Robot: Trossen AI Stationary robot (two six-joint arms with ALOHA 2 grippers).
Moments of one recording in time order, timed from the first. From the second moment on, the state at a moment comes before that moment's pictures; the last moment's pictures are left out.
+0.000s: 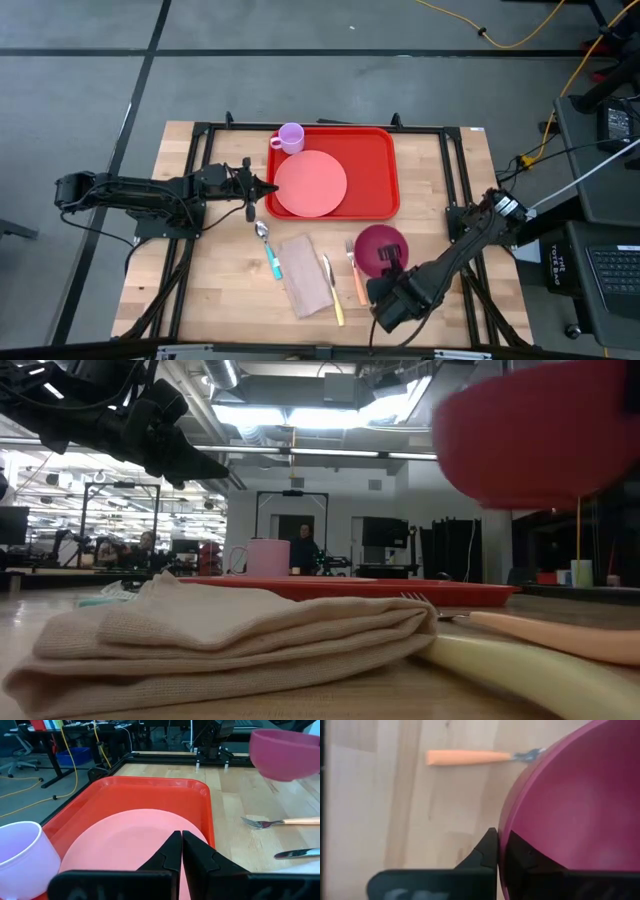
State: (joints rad) left arm 0.21 0.82 0.23 0.36 -0.01 0.01; right arm 0.71 1.87 1.65 -1.34 0.28 0.47
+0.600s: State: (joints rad) left arm 0.21 0.82 0.23 0.36 -0.01 0.01; right arm 0.57 1.79 1.65 -1.29 0.31 0.02
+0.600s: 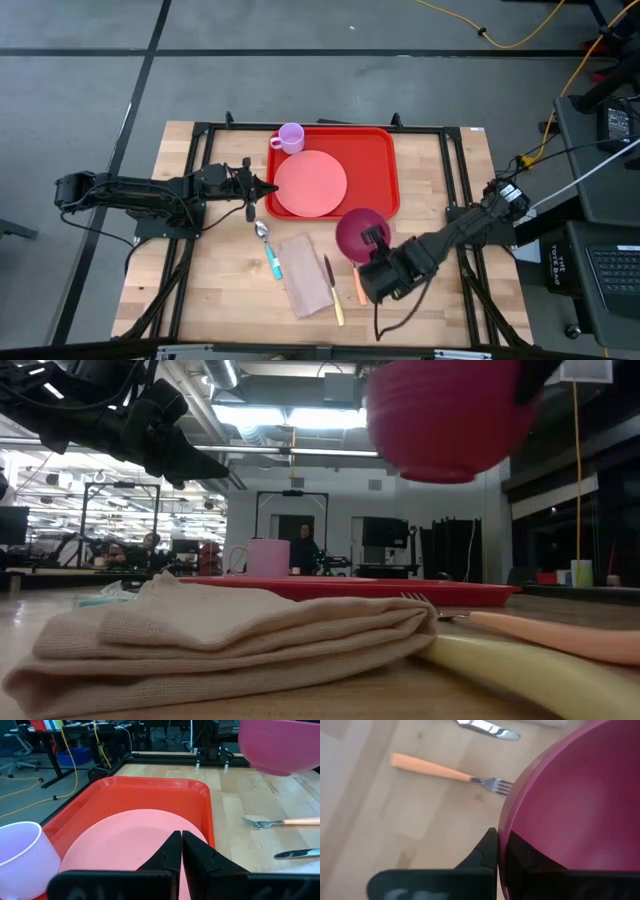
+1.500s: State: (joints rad) left arm 0.21 0.82 0.23 0.35 -0.01 0.01; right arm -0.03 1.79 1.65 -1.01 0.08 -0.59
